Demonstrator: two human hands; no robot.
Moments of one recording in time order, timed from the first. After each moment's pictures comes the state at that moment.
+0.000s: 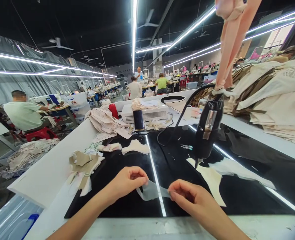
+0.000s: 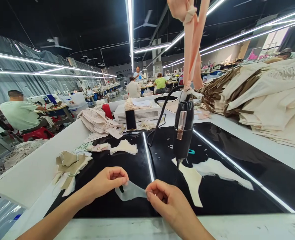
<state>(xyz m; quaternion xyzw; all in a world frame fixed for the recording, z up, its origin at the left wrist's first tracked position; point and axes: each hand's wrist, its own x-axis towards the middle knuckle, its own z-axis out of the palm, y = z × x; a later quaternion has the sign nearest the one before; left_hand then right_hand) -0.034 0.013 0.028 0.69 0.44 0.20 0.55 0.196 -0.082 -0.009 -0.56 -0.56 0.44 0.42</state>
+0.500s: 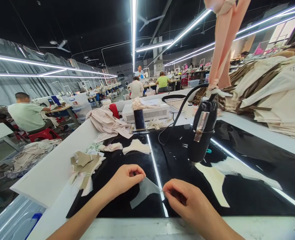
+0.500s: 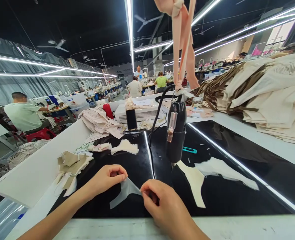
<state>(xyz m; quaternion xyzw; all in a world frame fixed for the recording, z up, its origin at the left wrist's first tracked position) -0.042 0.028 0.016 0.74 0.45 0.20 0.45 0.183 -0.073 -0.021 -0.57 -0.69 0.26 0.37</state>
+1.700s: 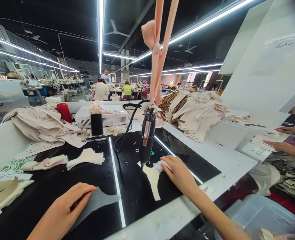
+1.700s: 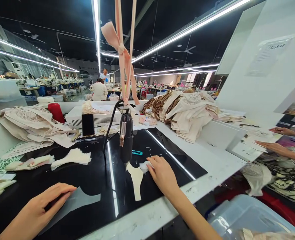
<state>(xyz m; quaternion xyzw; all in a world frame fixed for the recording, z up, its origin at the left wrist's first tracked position) -0.051 0.031 -0.026 0.86 0.35 0.33 0.17 0.361 -0.068 -0.031 -0.71 -0.65 -0.10 0.25</state>
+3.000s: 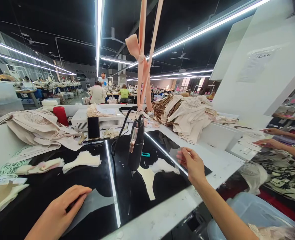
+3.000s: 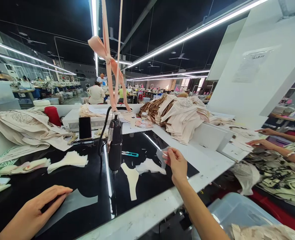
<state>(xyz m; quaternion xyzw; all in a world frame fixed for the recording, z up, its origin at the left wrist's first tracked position) -0.054 0.038 -0.033 0.86 0.33 0.36 0.15 0.408 -0.069 -0.010 -0.64 -0.23 0.13 0.72</state>
